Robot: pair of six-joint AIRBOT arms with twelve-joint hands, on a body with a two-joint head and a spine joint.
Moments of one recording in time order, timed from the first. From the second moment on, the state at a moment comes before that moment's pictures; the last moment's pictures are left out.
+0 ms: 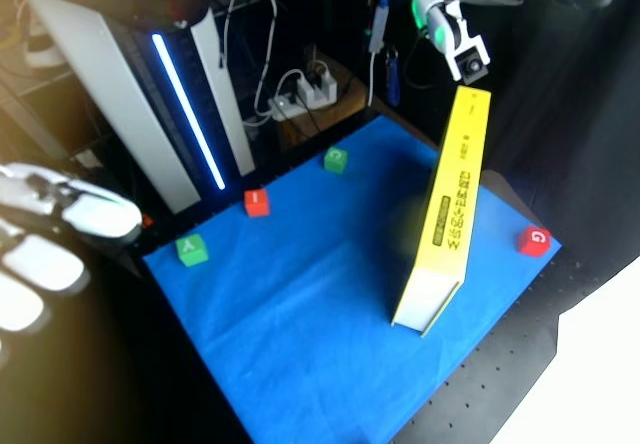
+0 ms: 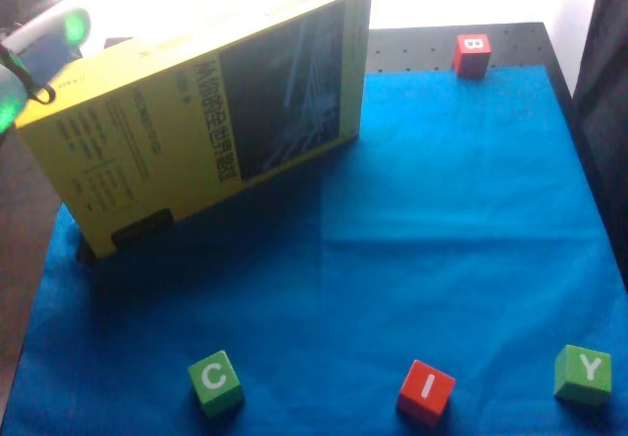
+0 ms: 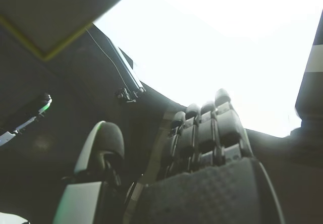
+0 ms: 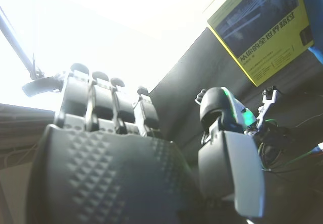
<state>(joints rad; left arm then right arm) 1.00 -0.73 0.83 -0.32 -1.52 1.23 -1.14 -0.54 0.74 0.27 1.36 -1.13</state>
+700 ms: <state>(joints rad) 1.01 -0.74 0.83 -0.31 -1.48 1.23 -1.15 -0.56 0.75 0.27 1.31 -1.13</state>
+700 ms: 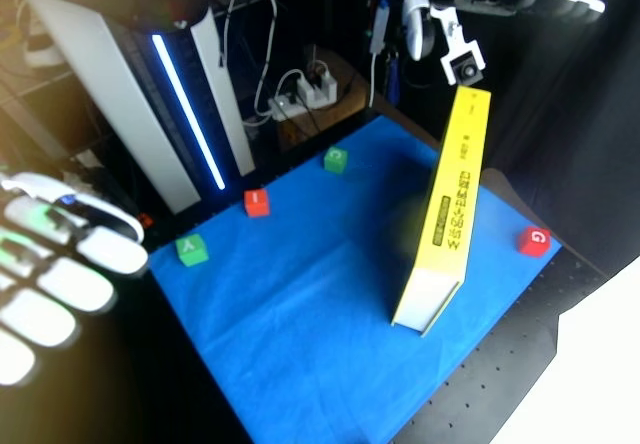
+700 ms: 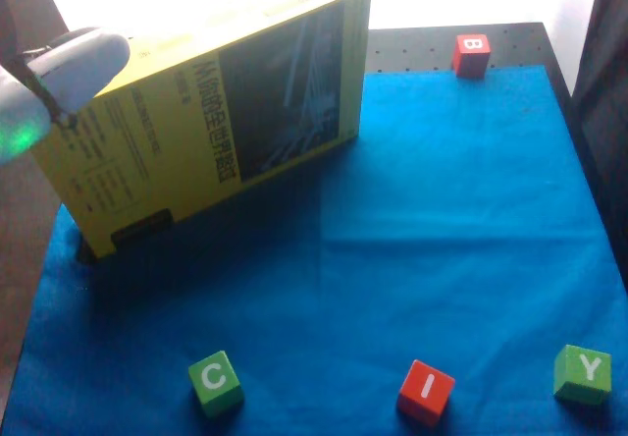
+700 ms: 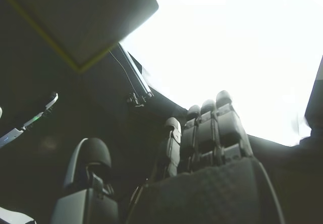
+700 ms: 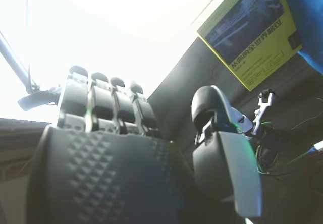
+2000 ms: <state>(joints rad) 0.94 -0.92 0.99 -0.46 -1.16 1.18 -1.15 -0.59 0.75 0.28 1.28 -1.13</state>
